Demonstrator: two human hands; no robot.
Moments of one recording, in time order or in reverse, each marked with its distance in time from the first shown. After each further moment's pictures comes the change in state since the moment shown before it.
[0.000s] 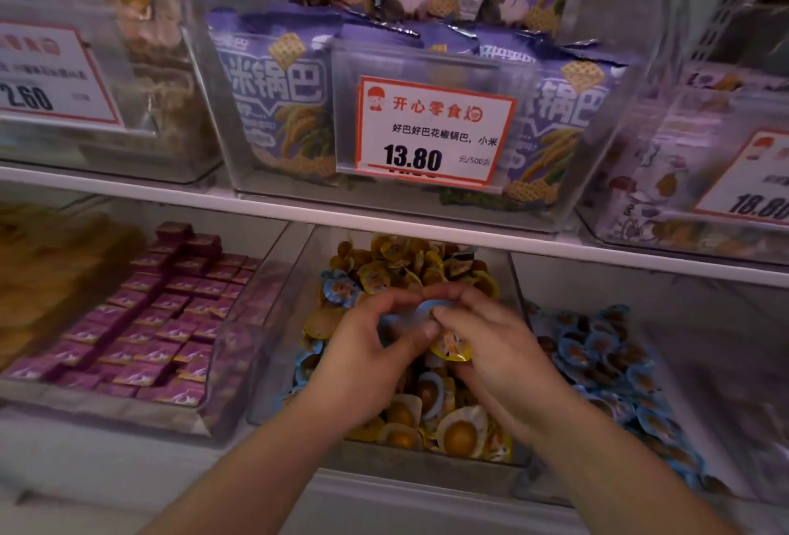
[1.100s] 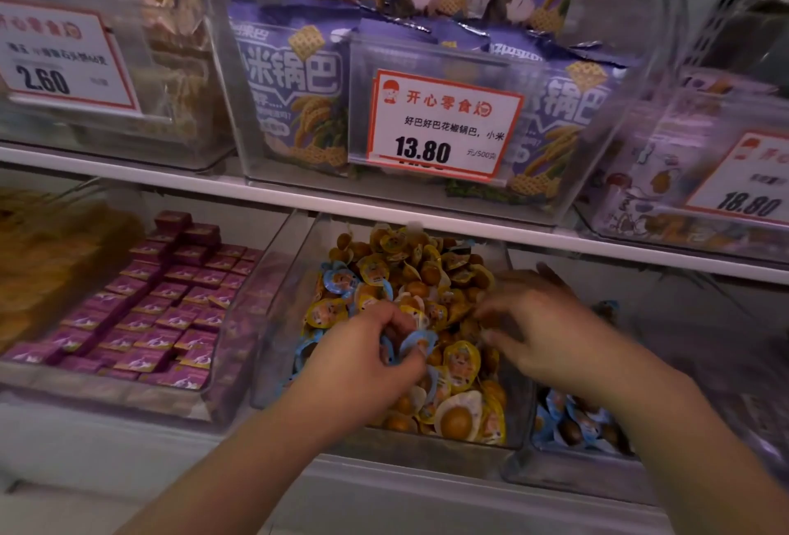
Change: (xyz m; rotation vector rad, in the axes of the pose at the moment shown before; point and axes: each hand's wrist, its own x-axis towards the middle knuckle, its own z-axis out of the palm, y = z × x) left_hand -0.015 0.005 -0.010 0.358 -0.101 -0.053; right_hand 0.011 -0.033 -0.068 -1.555 -0.180 -0.459
